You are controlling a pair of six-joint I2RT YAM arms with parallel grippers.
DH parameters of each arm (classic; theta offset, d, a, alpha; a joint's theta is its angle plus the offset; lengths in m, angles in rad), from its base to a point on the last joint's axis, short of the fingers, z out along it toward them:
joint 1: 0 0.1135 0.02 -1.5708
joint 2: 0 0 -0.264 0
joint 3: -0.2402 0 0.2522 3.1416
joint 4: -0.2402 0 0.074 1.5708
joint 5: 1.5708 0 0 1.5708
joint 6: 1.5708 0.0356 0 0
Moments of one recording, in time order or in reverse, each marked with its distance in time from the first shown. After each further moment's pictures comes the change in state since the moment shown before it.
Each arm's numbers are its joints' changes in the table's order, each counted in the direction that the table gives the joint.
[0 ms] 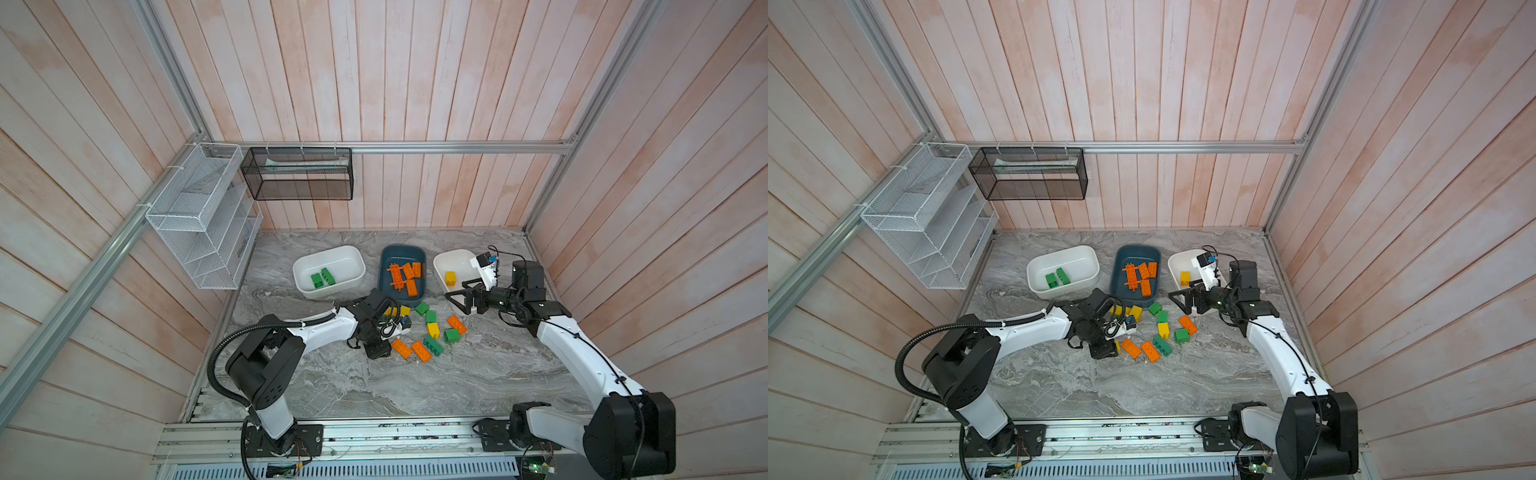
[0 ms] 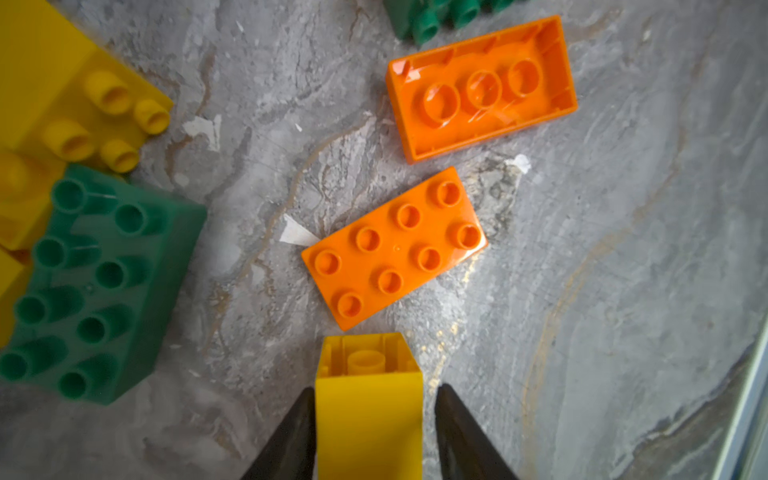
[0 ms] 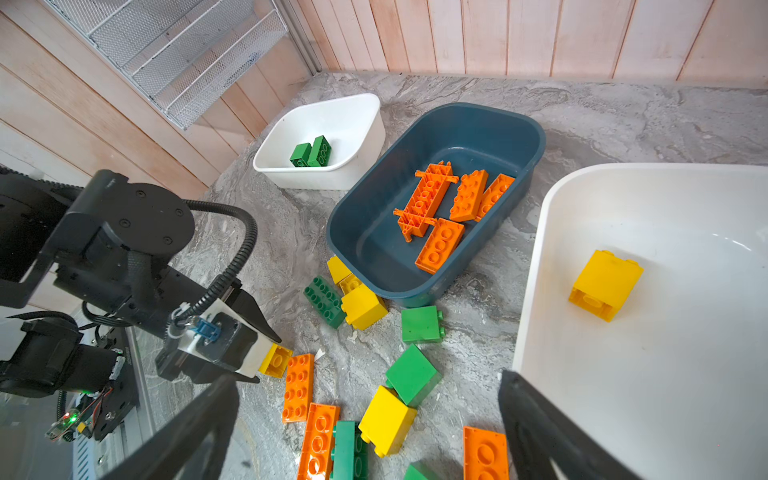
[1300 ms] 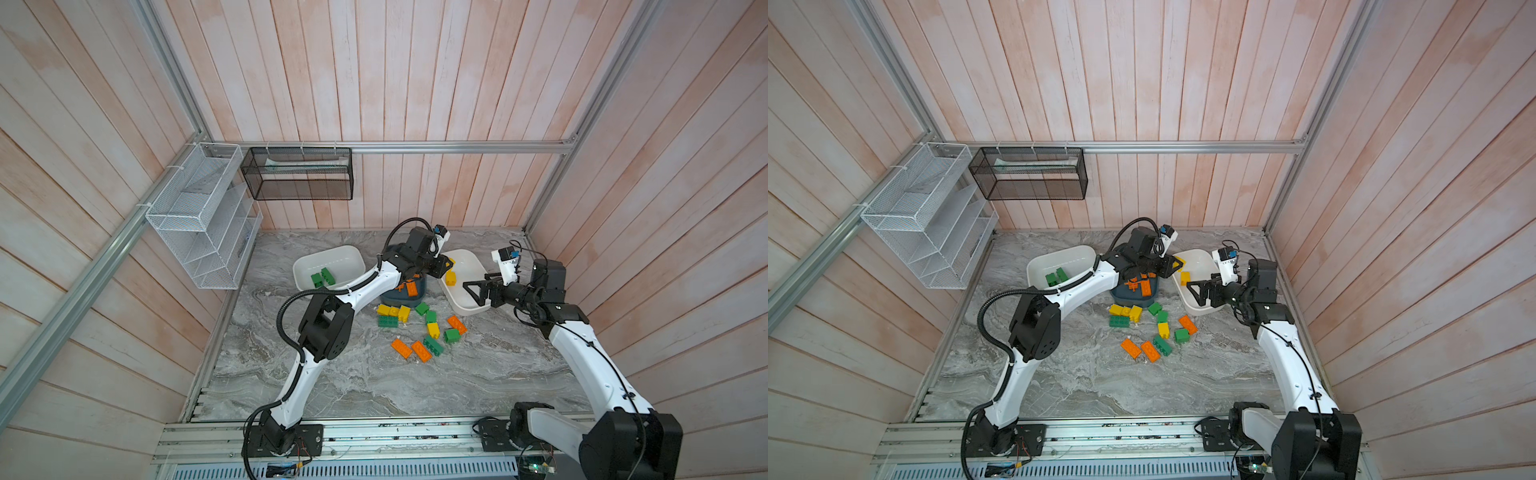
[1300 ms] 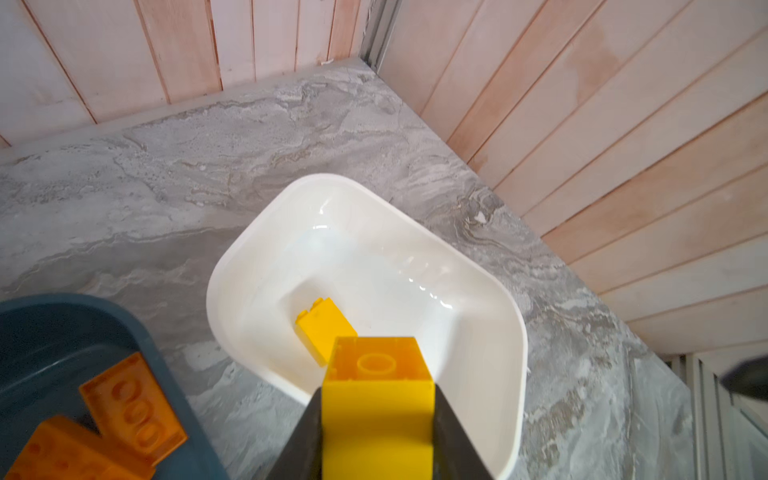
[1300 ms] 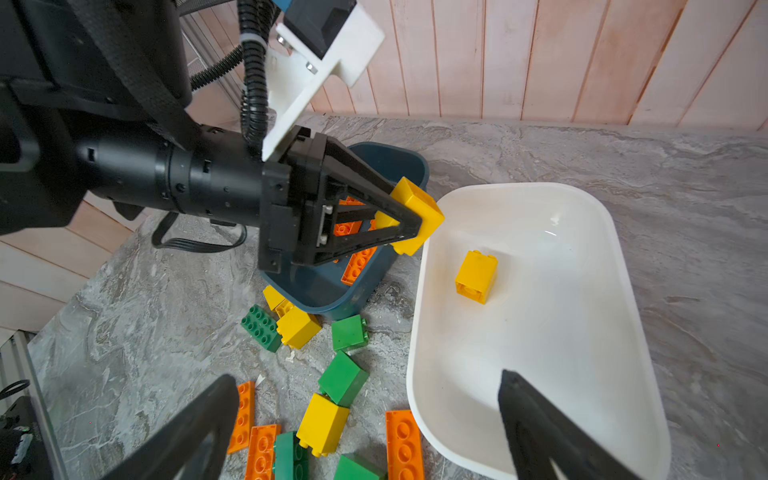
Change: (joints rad) left arm -0.006 0.628 -1.073 0.286 0.006 -0.748; right arm -0.127 -0.072 -0.019 -0.021 0.117 0.003
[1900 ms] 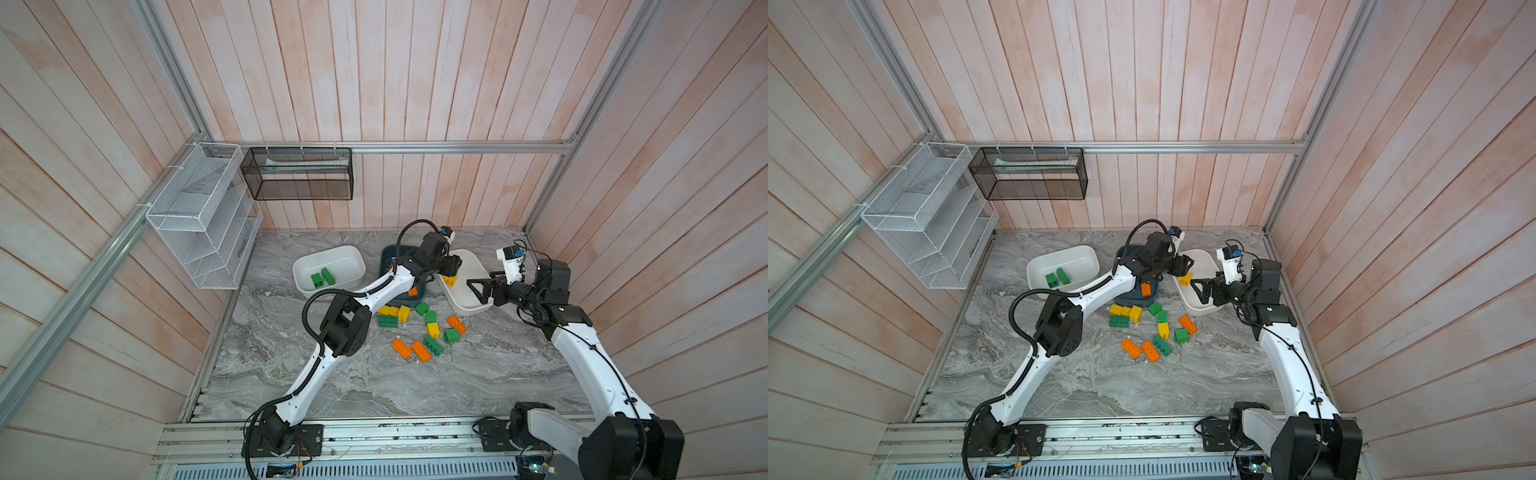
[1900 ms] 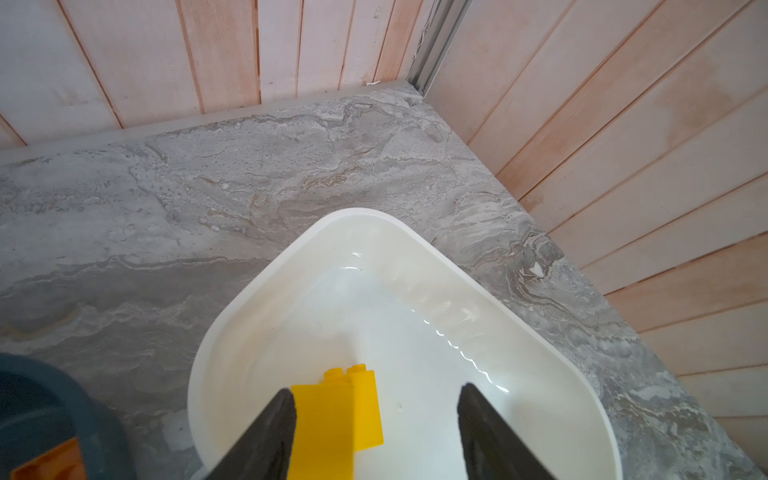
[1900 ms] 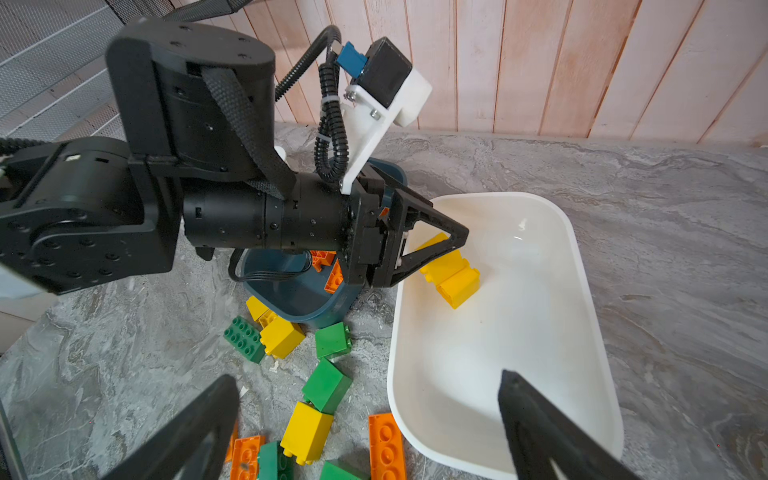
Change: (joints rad) left arm -0.026 0.192 -0.222 -0.009 -0.142 -0.040; right arm -0.015 -0.018 0.000 0.008 0.029 0.003
